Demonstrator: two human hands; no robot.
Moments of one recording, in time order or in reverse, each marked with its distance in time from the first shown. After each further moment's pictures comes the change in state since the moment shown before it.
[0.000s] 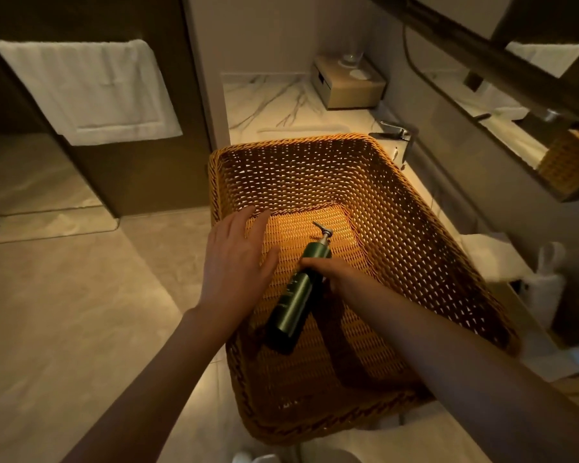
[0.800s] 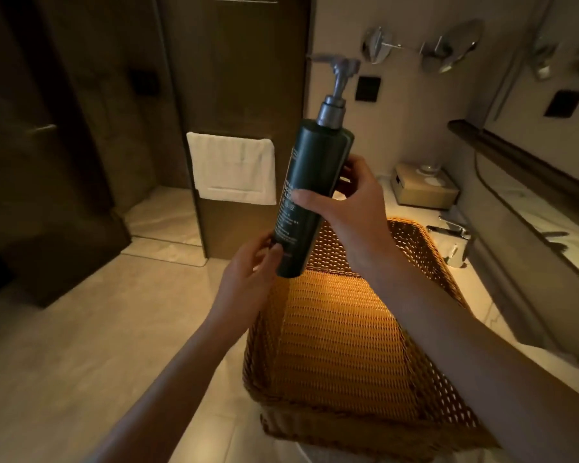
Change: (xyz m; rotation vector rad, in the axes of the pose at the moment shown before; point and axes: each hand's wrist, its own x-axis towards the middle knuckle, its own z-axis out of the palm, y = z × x) left_hand -0.069 0.066 -0.081 -0.929 0.291 -0.386; right_hand -0.230 -0.083 0.004 -0.027 -0.306 -1.367
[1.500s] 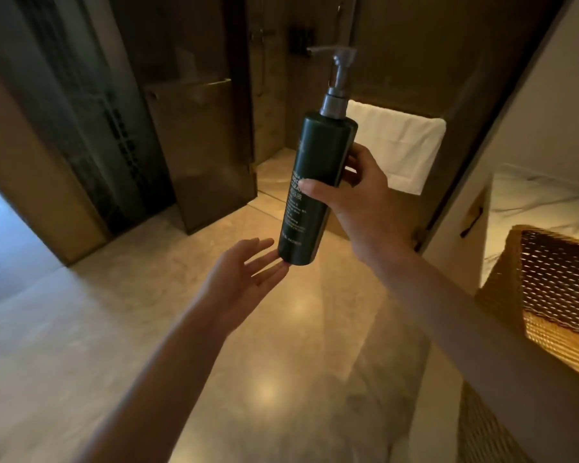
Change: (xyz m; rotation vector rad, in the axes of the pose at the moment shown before) left_hand -0.040 -0.074 -0.310 -0.915 0.432 -0.512; right_hand 0.014 0.019 0.331 0.156 -0.383 0.068
